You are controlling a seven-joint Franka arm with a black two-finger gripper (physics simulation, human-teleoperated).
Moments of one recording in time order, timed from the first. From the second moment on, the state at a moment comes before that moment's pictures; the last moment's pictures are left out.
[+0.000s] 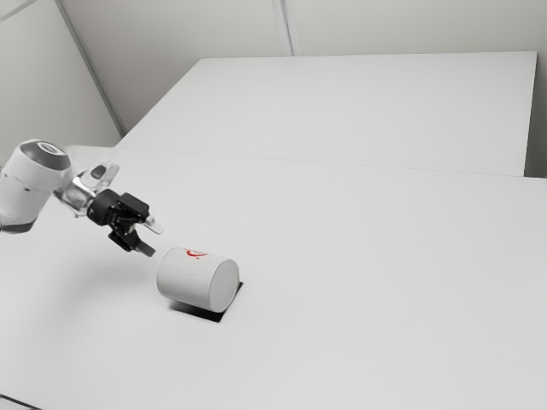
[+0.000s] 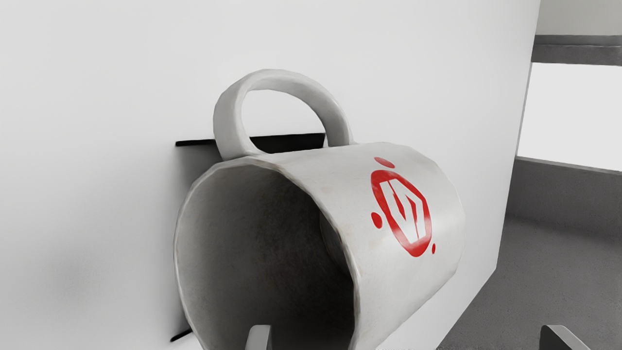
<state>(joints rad) 0.28 0.22 0.22 -2.02 -0.78 1.54 0.77</state>
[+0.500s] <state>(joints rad) 0.31 0.28 0.22 -2.11 -0.95 1.42 0.97</state>
